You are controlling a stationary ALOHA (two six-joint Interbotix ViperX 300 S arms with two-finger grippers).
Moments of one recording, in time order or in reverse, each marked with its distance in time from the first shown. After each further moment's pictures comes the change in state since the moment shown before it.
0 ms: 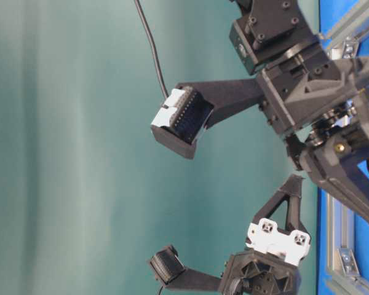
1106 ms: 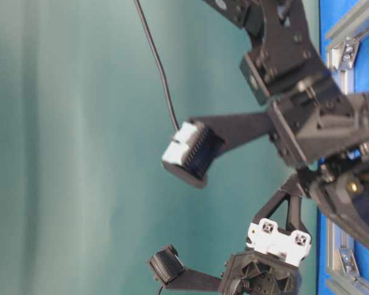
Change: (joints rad) left arm -0.008 0.000 0.000 0.002 0.000 -0.002; right arm -0.009 0.083 -0.110 0.000 0.032 0.003
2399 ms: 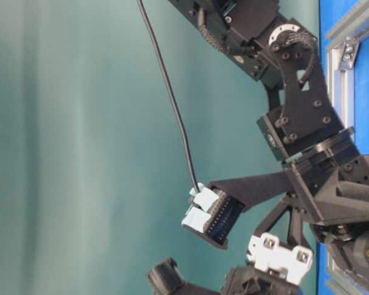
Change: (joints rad) left arm -0.011 -0.051 0.066 0.000 0.000 -0.002; right arm -0.011 0.104 -0.147 0.000 0.046 0.000
